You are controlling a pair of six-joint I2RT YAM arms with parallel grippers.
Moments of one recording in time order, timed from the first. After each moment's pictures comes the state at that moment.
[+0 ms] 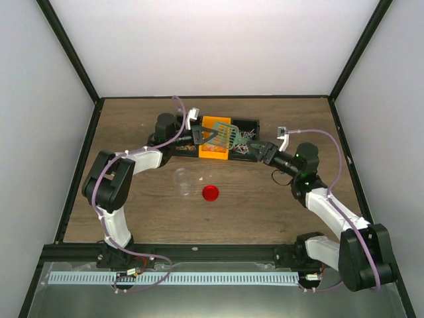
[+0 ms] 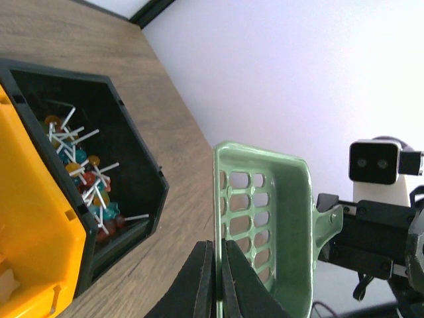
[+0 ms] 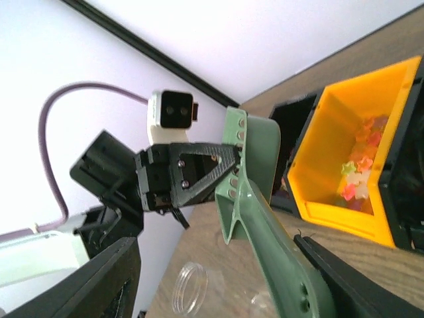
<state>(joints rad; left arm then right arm) -0.39 1.85 1.05 0.61 0.89 -0.82 0.21 1.11 0.50 0.50 -0.71 0.87</state>
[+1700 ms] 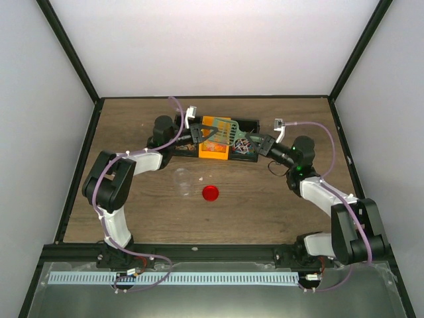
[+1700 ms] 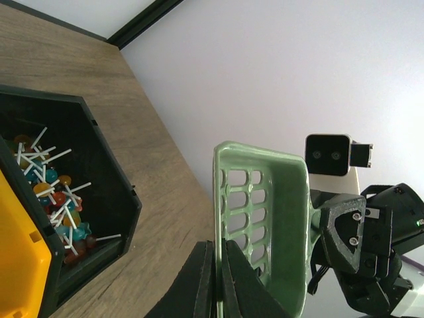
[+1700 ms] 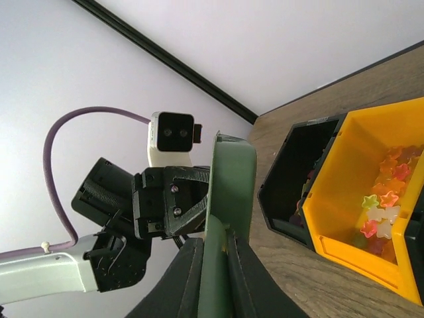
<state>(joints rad) -0.40 1.86 1.01 0.84 0.87 -0.99 0.21 1.30 0.56 0.76 -0.74 0.94</state>
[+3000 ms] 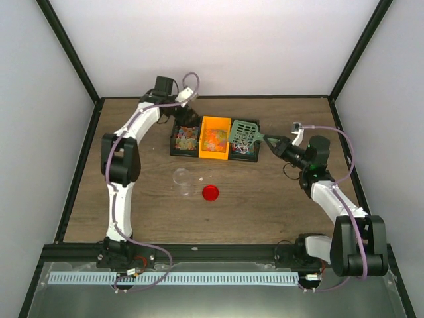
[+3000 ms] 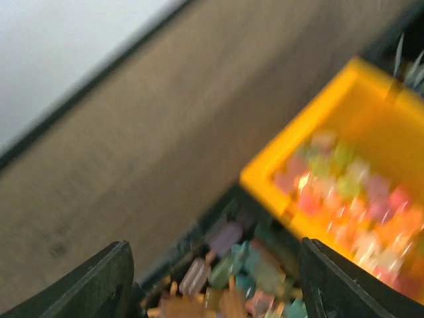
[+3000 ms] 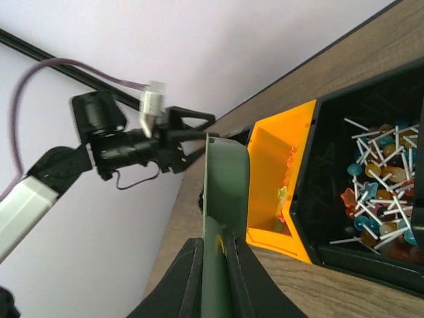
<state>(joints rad) -0.24 2.21 1.98 -0.54 0.45 0.42 0.01 1.20 0.56 0.48 -0.75 0.87</state>
